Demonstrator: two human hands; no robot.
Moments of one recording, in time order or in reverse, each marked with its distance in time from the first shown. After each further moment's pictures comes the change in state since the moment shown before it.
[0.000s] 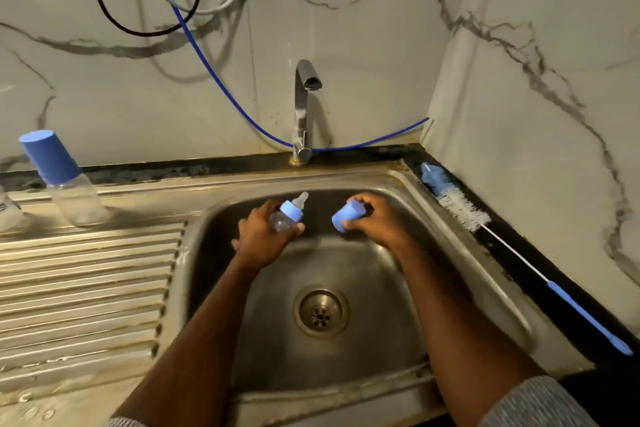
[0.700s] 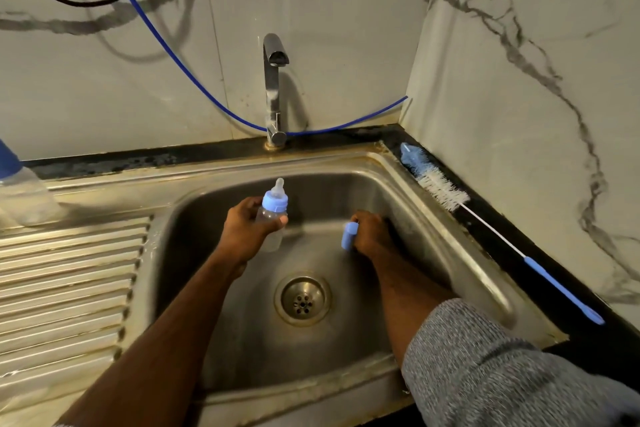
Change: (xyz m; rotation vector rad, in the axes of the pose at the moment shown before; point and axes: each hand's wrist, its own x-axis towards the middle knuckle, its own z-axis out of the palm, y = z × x) left_hand 0.003 -0.005 0.022 -0.464 -0.087 0.000; right_hand 0.003 0.079 0.003 -0.433 0.041 0.230
